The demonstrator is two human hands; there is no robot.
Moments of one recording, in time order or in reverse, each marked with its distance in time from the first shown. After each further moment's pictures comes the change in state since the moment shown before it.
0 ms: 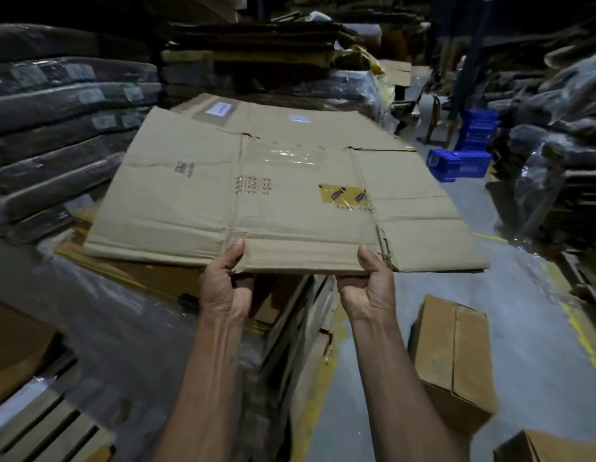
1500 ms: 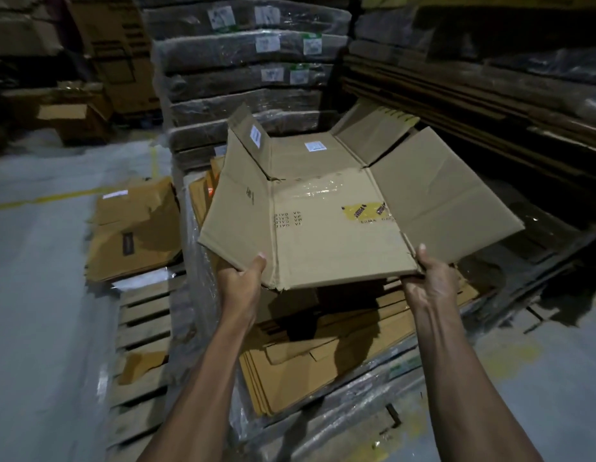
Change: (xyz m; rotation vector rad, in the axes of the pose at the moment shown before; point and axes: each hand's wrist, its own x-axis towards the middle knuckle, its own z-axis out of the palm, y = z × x) left_hand 0.238 -0.042 -0.034 0.697 0.826 0.638; right_hand 0.421 0.092 0.049 -0.439 -0.078 0.378
